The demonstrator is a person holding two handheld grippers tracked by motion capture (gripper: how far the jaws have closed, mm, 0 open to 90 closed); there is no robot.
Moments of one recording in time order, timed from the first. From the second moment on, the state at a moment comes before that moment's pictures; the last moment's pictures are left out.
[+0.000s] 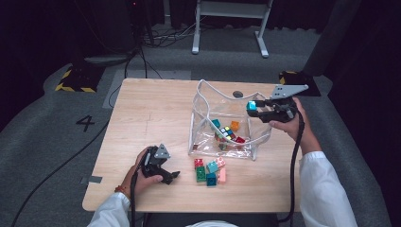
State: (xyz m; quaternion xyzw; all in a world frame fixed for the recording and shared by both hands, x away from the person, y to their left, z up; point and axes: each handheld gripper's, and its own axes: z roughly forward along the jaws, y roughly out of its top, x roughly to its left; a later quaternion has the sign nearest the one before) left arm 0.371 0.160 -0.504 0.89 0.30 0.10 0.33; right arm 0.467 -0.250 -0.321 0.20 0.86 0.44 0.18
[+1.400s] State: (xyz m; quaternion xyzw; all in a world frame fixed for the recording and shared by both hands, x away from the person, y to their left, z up) left arm 0.370 0.160 -0.504 0.89 0.30 0.10 0.33; right arm 0.496 -0.237 -0.337 0.21 0.96 0.15 0.13
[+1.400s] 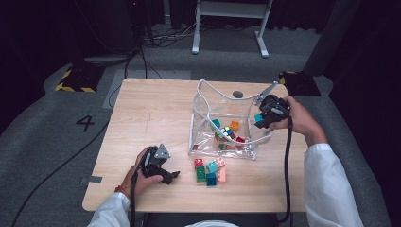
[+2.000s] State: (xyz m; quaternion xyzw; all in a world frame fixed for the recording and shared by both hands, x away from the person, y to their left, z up) left arm 0.371 0.160 -0.504 0.89 0.30 0.10 0.33; right arm 0.467 -0.258 -0.321 0.22 0.91 0.31 0.16
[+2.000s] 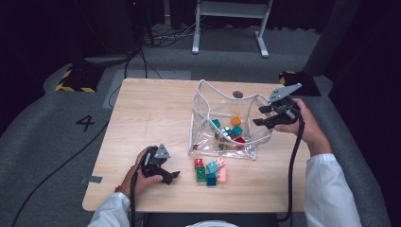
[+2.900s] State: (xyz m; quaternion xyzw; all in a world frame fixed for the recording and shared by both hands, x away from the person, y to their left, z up) left arm 0.371 0.160 -0.504 0.89 0.30 0.10 0.33; right arm 0.395 -0.322 -0.332 0.25 0.83 0.44 0.25
